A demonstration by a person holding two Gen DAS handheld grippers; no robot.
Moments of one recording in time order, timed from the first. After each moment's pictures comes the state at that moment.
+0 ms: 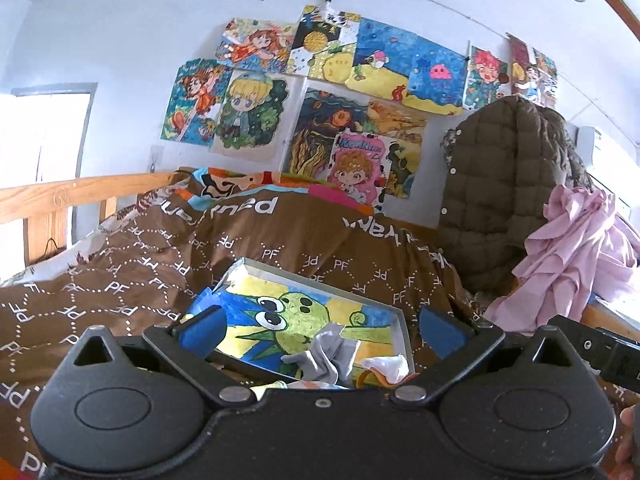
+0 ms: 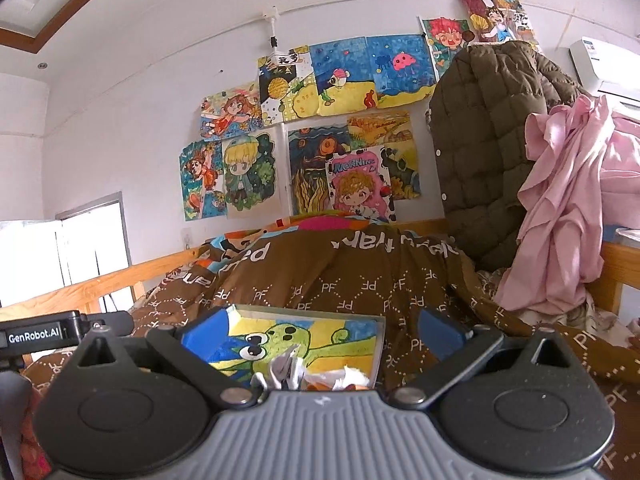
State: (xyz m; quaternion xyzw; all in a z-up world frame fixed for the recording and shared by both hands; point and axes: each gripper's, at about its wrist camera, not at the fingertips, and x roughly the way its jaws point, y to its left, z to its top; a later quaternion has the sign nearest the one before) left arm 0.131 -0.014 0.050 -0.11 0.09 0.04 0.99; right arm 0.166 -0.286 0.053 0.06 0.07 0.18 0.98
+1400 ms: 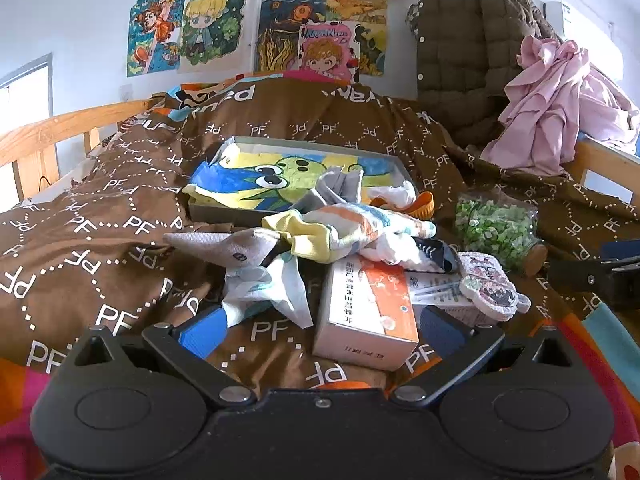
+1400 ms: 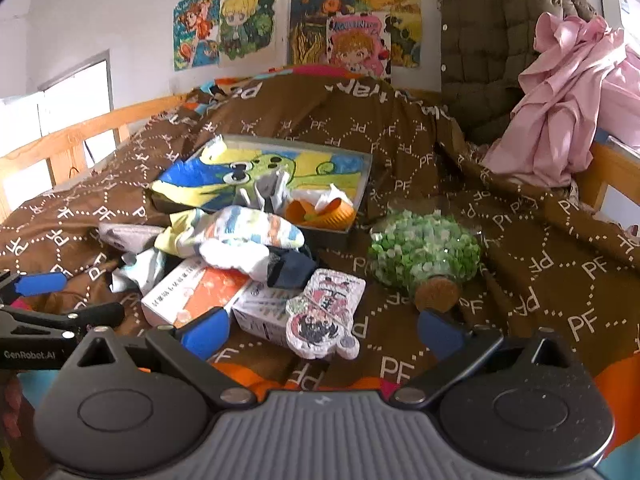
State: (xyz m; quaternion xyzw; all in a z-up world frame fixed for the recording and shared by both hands) left arm 0.096 -0.019 -0.057 -0.02 0.23 0.00 0.97; right arm 0.137 -0.269 -0.021 -0.04 0.27 0.16 0.95
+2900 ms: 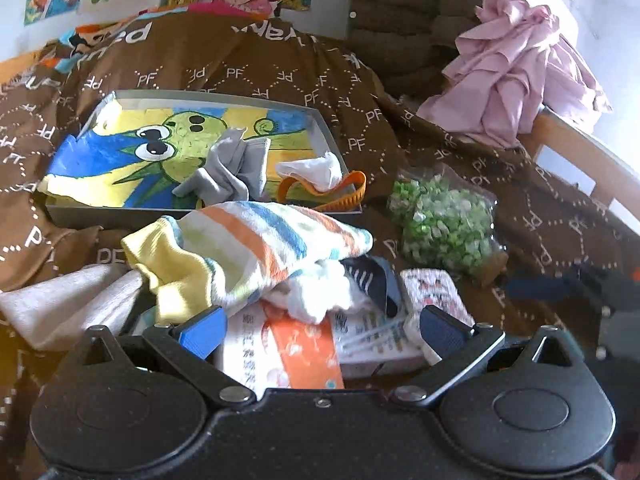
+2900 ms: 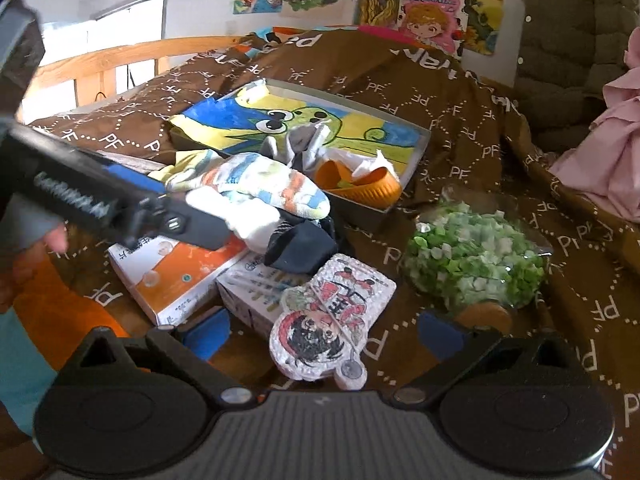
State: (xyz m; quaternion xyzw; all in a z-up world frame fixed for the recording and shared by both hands) left arm 0.231 -0.044 -0.052 -0.05 0.33 -0.14 0.93; right arm 0.205 -0.248 -0.062 -0.13 0.29 0.24 0.92
